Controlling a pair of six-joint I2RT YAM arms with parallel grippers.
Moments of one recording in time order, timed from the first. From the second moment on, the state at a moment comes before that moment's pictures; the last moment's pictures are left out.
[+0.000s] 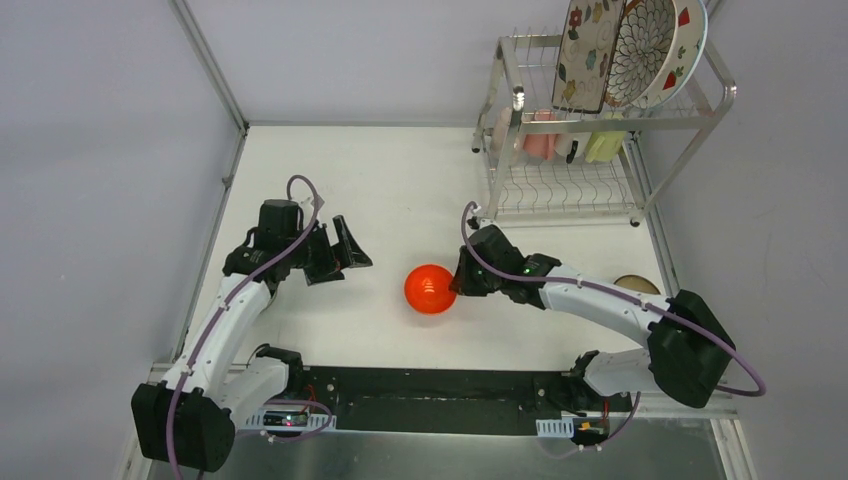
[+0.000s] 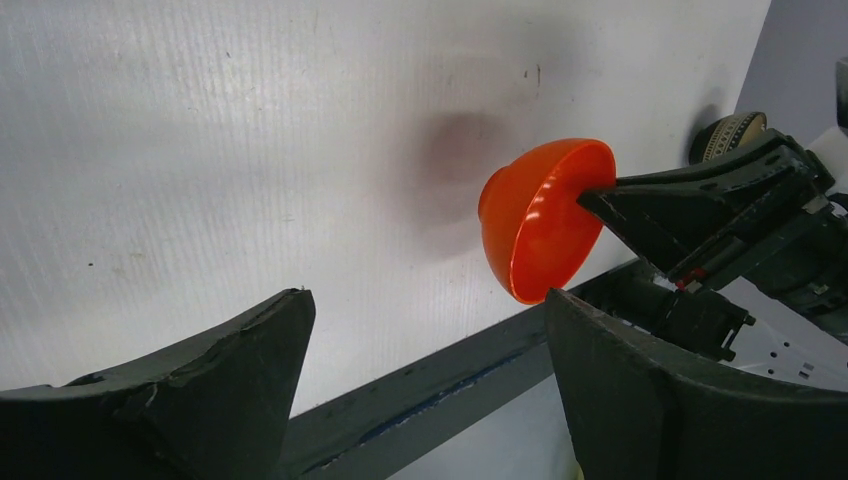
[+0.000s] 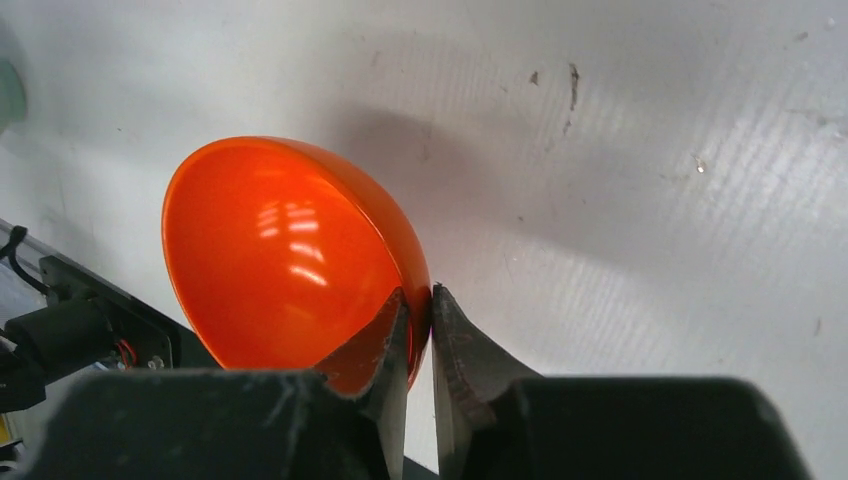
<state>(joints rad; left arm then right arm) -0.17 0.93 0.77 -0.61 0.48 -0.40 0.87 1.32 0.78 -0.34 0.02 0.76</state>
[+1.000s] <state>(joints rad) -0.34 1.52 1.09 -0.56 0.62 -0.51 0.80 1.46 0.82 -0.11 -0.10 0.71</state>
